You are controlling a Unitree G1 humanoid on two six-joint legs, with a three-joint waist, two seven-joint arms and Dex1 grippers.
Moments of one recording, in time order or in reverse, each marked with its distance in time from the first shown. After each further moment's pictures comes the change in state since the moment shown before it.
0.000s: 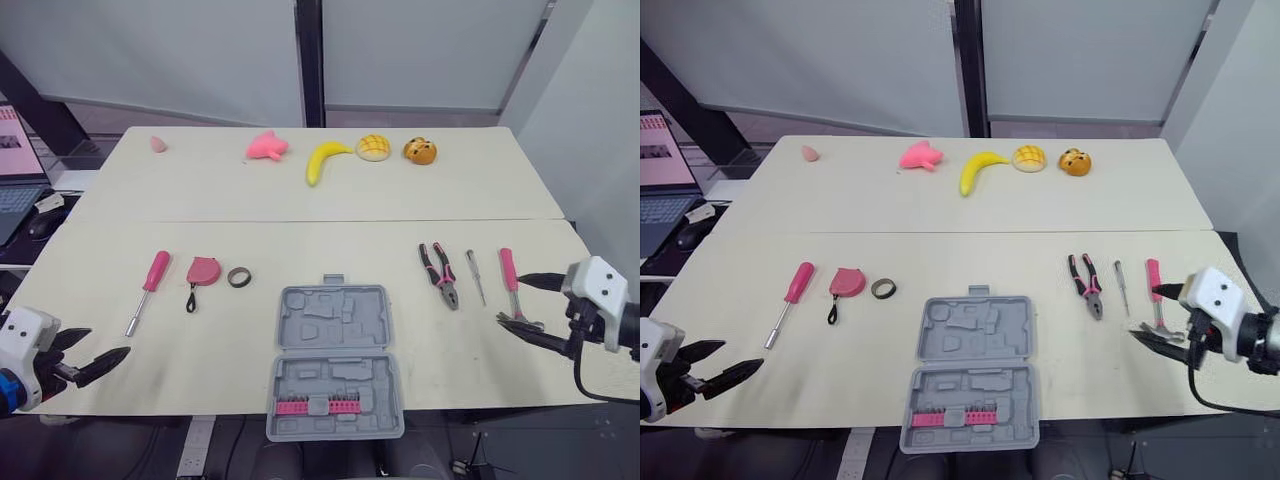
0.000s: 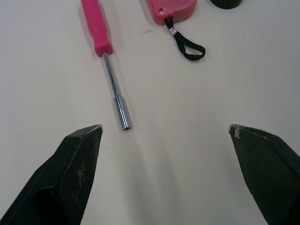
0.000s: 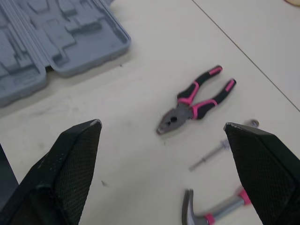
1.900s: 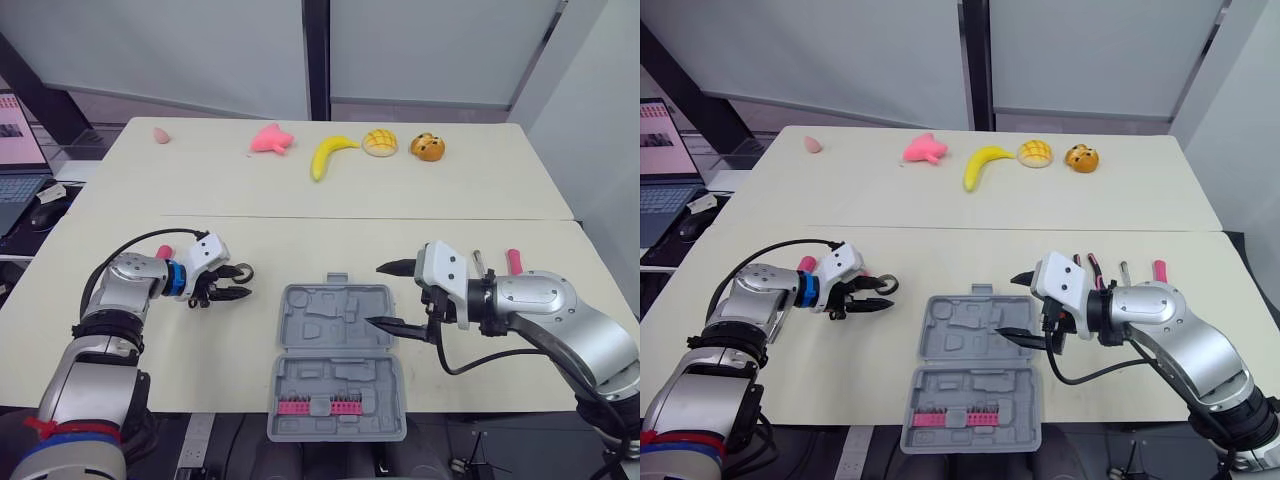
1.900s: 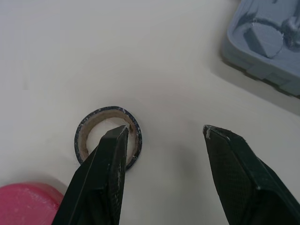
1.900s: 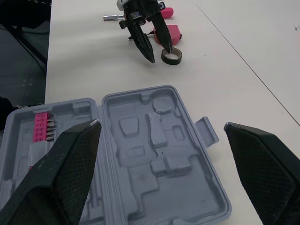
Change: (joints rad) left arm -1.055 -0.209 -0.720 0.841 0.430 -0.427 -0.254; right arm -0.472 0.256 0.566 -0.188 0.018 0.259 -0.232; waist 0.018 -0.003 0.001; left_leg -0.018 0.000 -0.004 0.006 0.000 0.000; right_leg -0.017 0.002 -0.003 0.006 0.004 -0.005
